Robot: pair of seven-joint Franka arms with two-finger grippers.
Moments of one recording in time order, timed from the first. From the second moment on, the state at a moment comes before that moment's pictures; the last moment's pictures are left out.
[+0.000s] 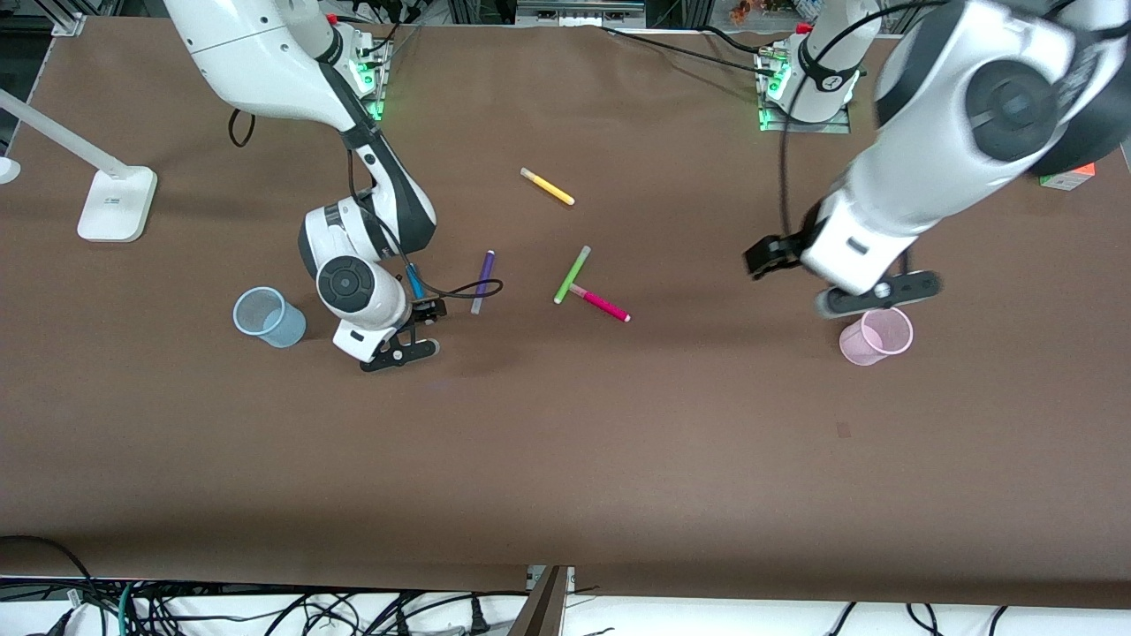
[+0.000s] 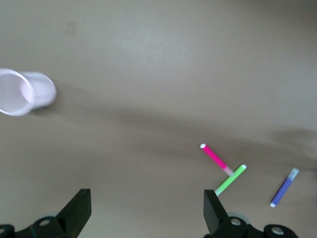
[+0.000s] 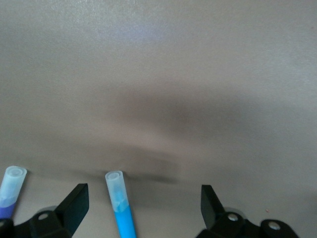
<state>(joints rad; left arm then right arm) -0.15 0.33 -0.28 -1.41 -0.04 1.65 -0.70 0.40 0.60 0.00 -1.83 -0.01 2.28 0.12</state>
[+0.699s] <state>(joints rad) -0.35 0.60 -0.28 -1.42 -0.04 1.90 -1.32 0.42 0.61 0.00 -1.87 -0.01 2.35 0.12</state>
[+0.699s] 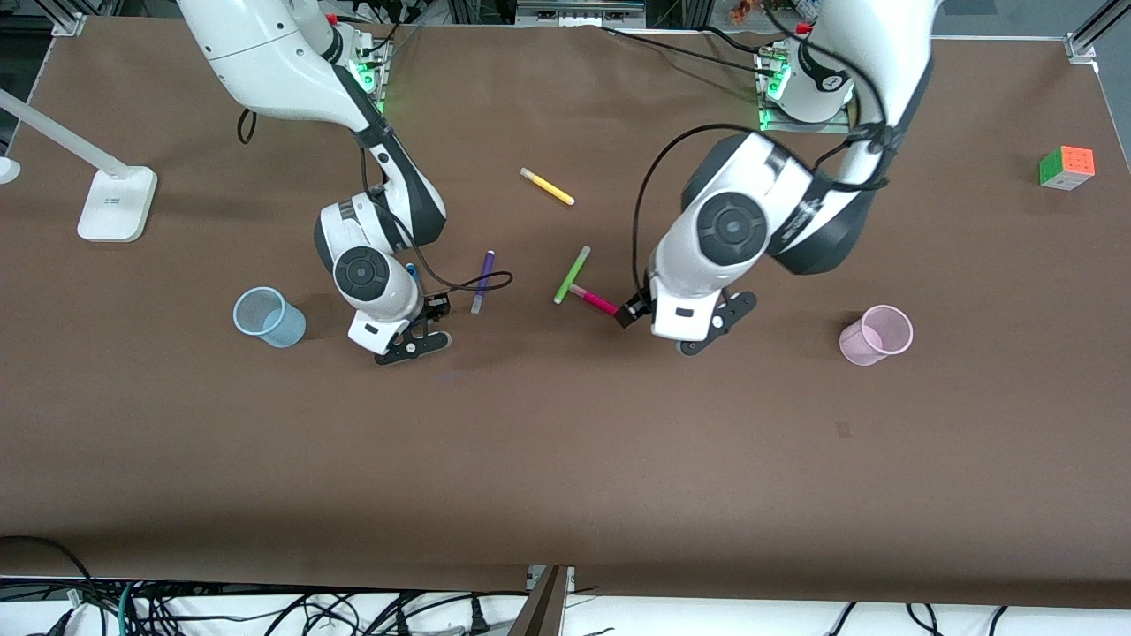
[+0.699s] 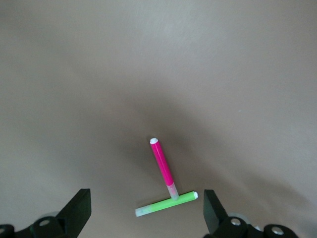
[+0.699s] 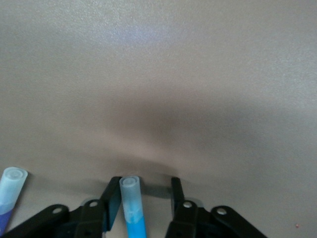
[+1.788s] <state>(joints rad) -0.44 0.68 -0.27 -1.51 0.12 2.04 -1.77 0.23 0.47 -0.03 -1.57 0.14 1.86 -0.58</state>
